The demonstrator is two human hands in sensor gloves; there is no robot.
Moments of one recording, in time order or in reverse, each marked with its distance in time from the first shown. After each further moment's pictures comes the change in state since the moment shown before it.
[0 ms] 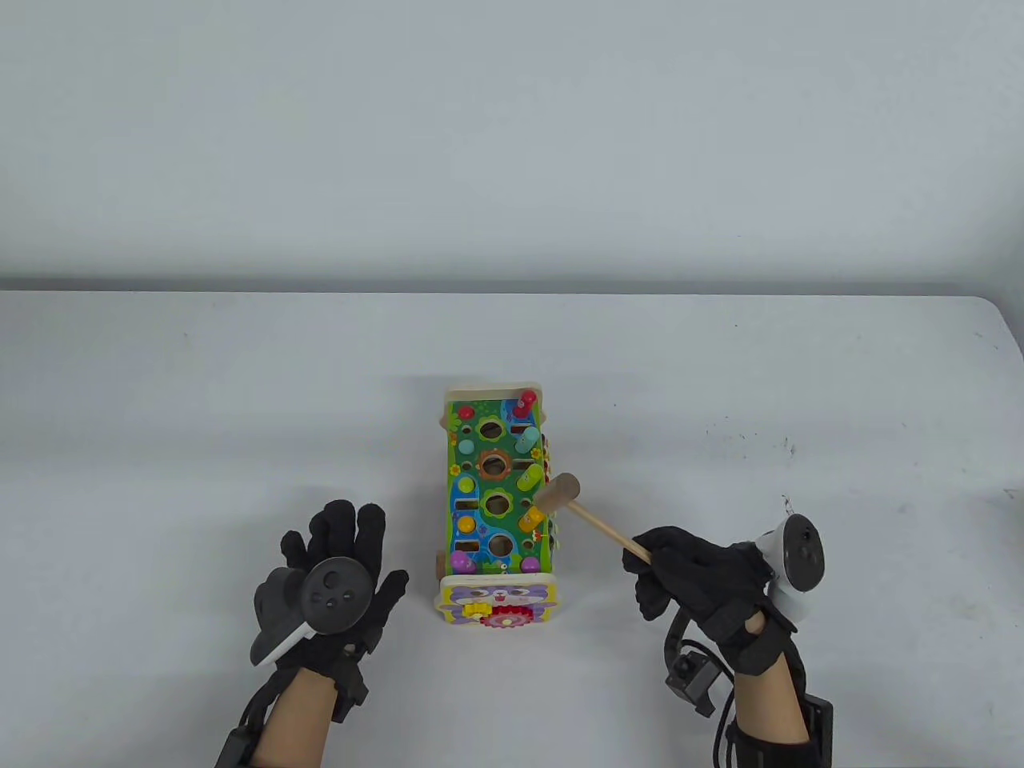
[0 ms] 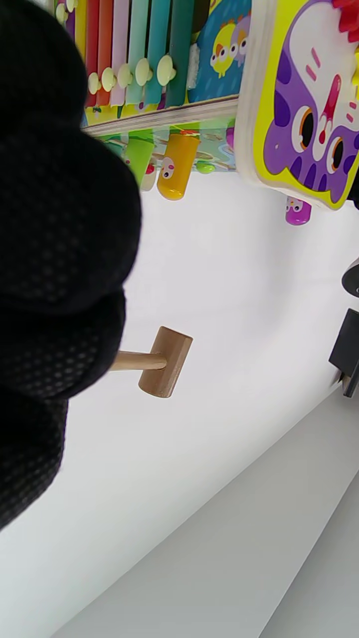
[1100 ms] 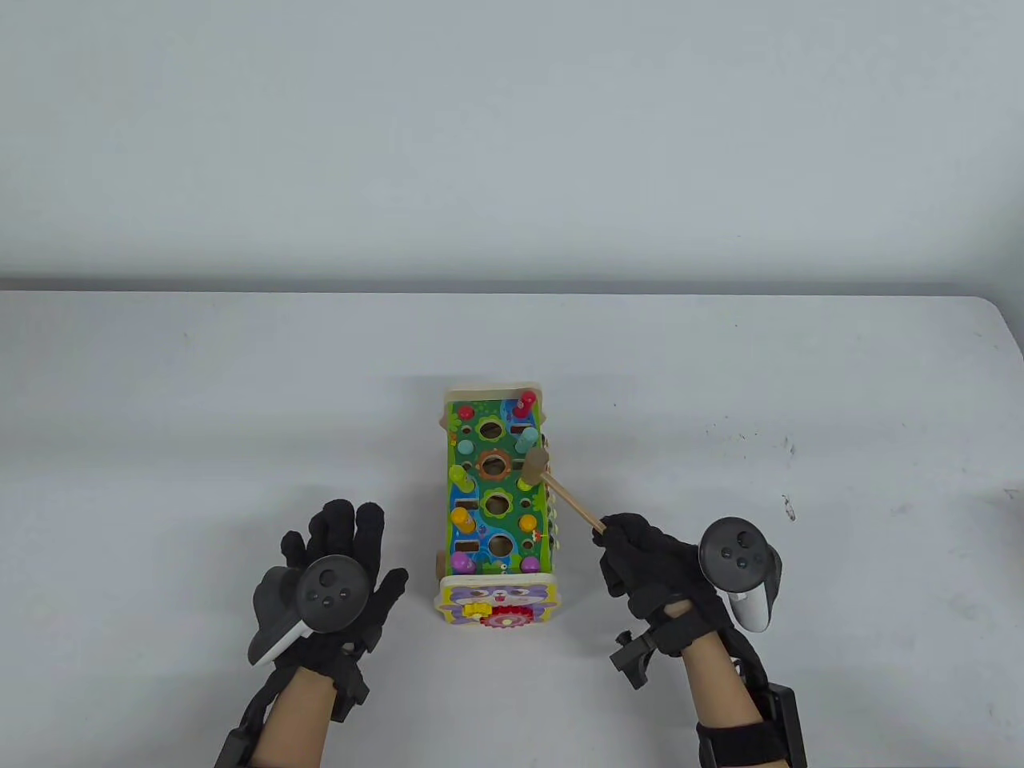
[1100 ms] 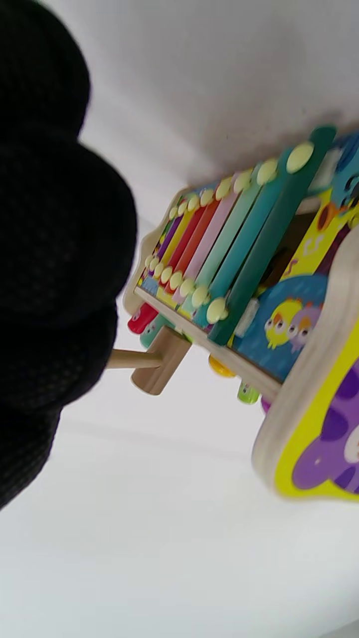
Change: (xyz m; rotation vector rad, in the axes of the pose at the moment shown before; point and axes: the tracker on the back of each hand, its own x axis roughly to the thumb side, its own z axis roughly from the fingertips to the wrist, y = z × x) left_hand -0.002 0.002 0.000 0.004 0.003 0.029; right_hand -0.033 0.019 -0.014 -0.216 0.199 0.441
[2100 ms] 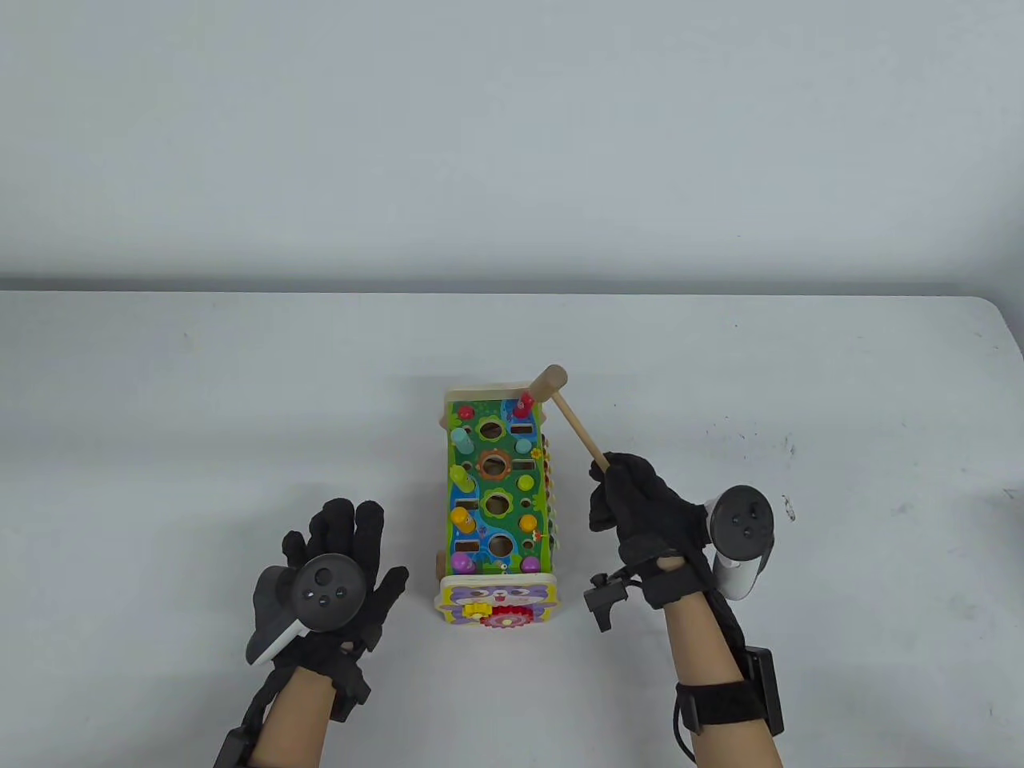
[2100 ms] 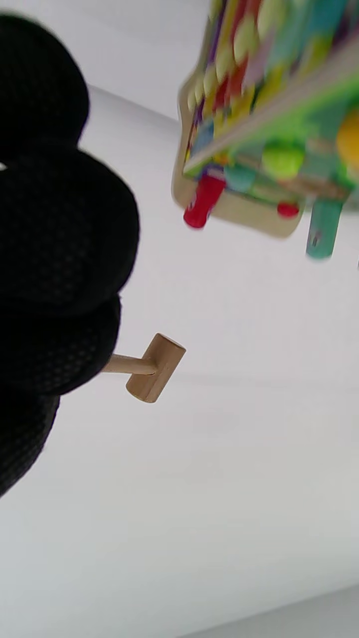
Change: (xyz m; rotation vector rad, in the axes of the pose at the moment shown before) left_hand 0.000 0.002 0.000 0.009 -0.005 0.036; right_hand 0.029 -0.007 -0.036 -0.215 -0.096 -0.292
